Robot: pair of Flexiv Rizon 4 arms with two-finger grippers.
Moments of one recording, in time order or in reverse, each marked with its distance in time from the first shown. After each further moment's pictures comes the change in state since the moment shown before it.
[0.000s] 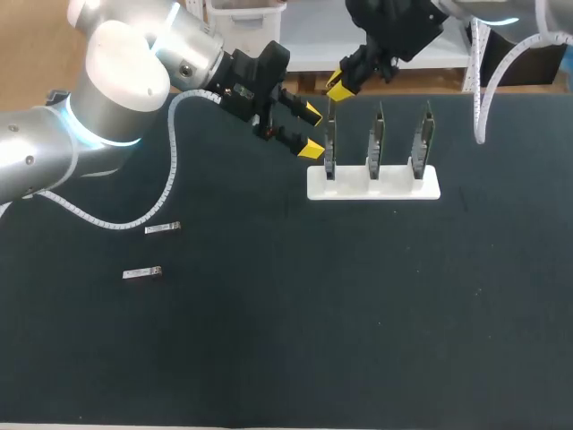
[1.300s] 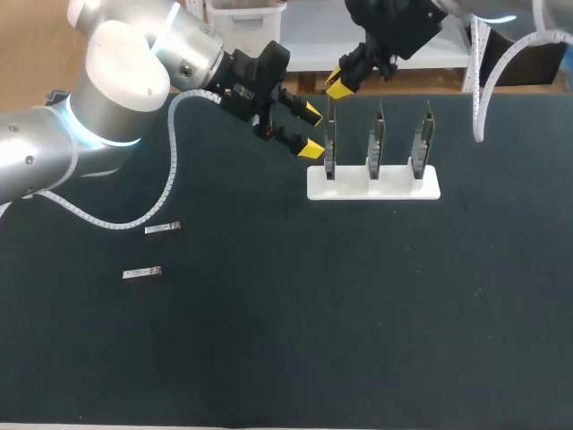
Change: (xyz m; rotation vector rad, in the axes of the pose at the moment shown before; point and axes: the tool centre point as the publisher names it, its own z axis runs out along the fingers) left arm 0.000 0.000 0.000 0.000 0.000 0.000; right arm -0.002 -0.004 0.000 0.006 0.001 0.000
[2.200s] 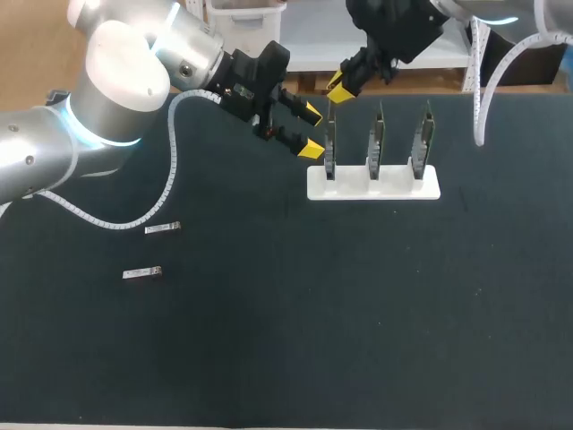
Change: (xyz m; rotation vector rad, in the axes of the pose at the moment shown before) left arm 0.000 0.000 0.000 0.000 0.000 0.000; right arm 0.003 0.005 0.002 -0.018 -0.002 0.026
